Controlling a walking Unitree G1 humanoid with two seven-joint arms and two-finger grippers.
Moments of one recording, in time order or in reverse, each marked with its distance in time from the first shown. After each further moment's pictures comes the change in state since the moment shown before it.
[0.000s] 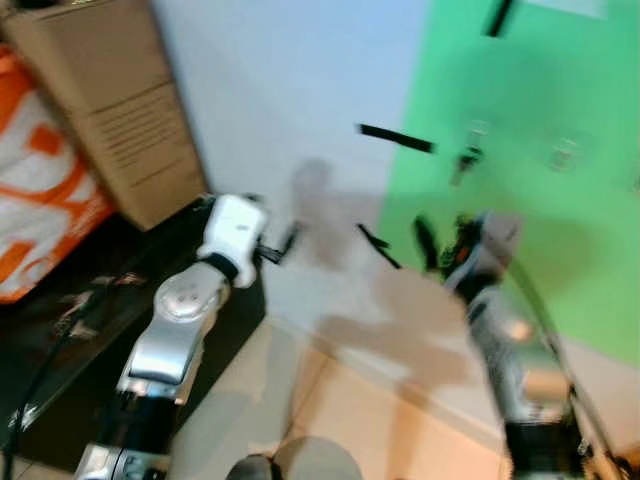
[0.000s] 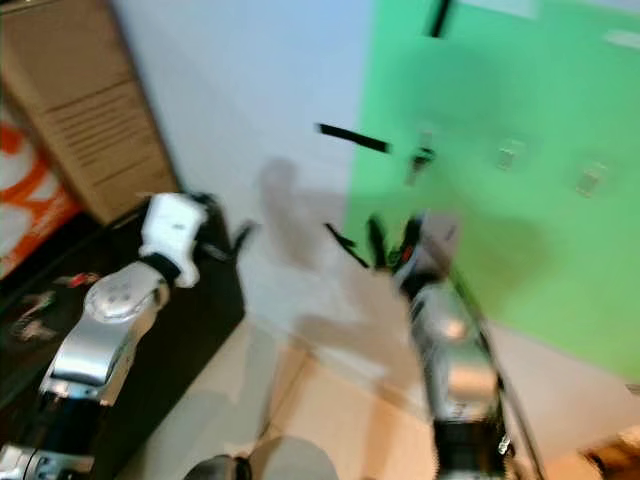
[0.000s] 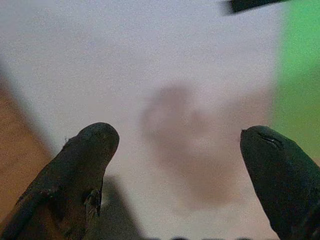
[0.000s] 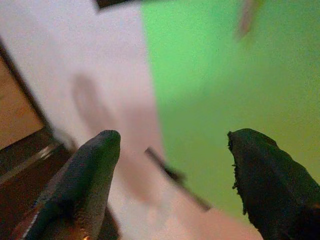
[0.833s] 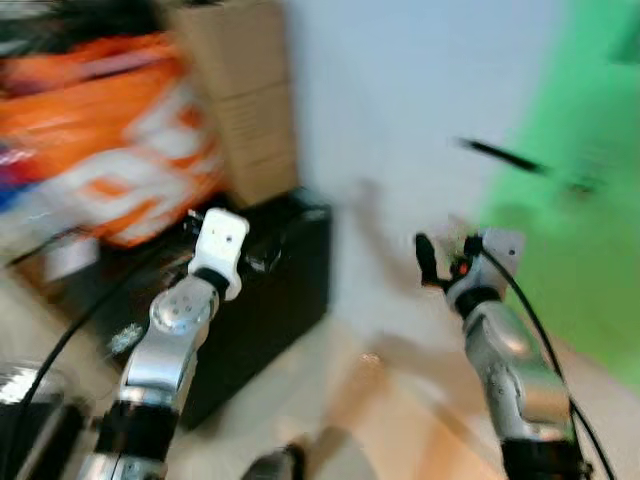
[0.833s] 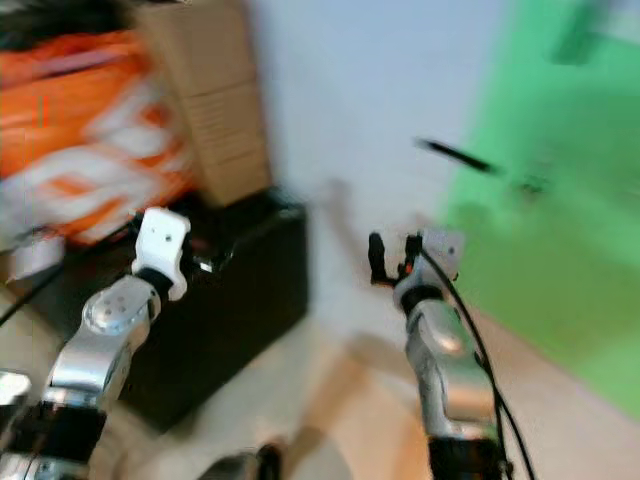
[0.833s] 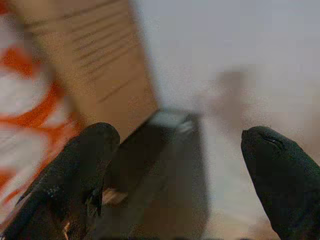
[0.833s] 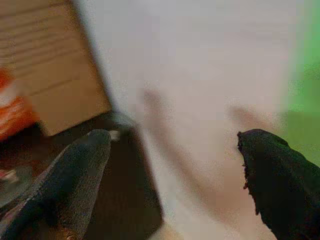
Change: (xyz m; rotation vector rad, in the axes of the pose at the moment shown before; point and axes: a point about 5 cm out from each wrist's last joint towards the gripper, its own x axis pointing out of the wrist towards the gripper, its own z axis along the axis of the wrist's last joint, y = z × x) left arm -0.008 0.003 -0.027 -0.036 0.114 0.029; right arm -0.008 -0.001 0.001 -0.049 0.007 -0.071
